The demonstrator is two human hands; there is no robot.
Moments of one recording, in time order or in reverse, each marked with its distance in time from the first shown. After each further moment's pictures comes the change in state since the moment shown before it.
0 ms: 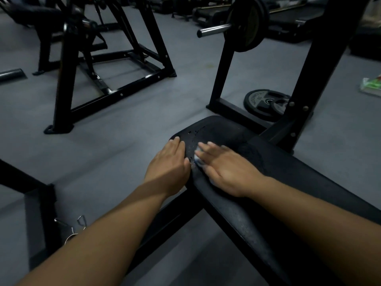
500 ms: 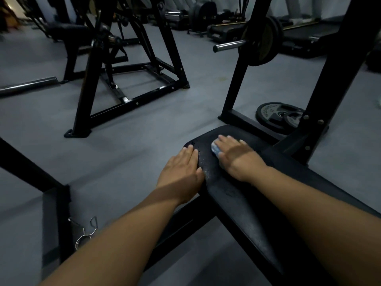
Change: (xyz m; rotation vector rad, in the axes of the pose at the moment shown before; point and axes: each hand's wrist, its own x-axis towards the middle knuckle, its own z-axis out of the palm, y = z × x) left_hand -0.010 -0.001 -0.001 0.047 -0.028 -0.004; right_hand 0.047 0.015 -0.006 -0.068 -0.037 0.249
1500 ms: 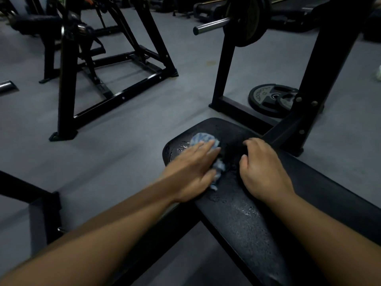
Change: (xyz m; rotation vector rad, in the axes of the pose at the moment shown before) left_hand 0.041 0.033 0.005 -0.024 -0.010 0.405; right_hand -0.057 0.046 0.012 0.260 0.286 0.350
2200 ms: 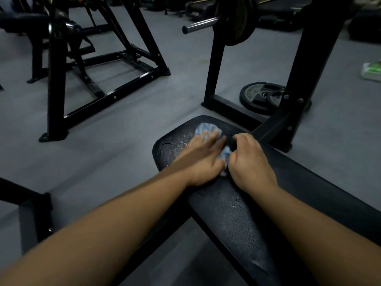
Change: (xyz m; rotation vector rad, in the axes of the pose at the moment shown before) left_hand 0.046 0.026 0.010 0.071 -0.045 0.033; right_hand -0.001 -0.003 -0.003 0.098 0.022 0.049
